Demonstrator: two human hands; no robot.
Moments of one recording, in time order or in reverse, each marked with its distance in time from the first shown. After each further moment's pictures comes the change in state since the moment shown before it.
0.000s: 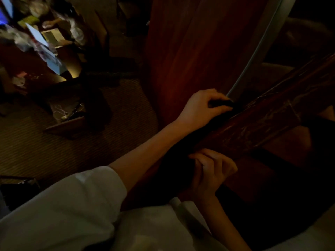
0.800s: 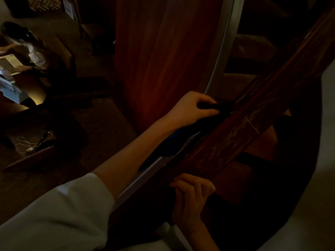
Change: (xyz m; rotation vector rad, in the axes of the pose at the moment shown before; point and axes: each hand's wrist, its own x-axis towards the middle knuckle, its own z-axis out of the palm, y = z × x) left_hand 0.064 0.024 -0.005 -0.060 -0.274 0.099; right_hand -0.003 -0.002 -0.003 -0.052 -0.055 0.056
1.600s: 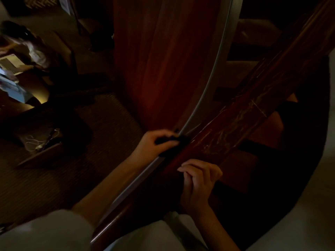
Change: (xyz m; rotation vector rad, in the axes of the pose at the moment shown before) left_hand -0.136 -0.068 0.012 -0.306 0.138 -0.241; right_hand -0.004 -0.004 0.004 0.055 0.013 0.043
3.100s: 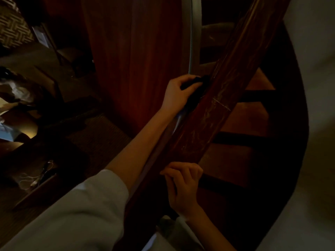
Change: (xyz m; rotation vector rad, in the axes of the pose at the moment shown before) left_hand 0.130 0.108 0.068 0.047 0.035 0.255; right_hand 0.005 -0.006 0.000 0.005 0.062 0.011
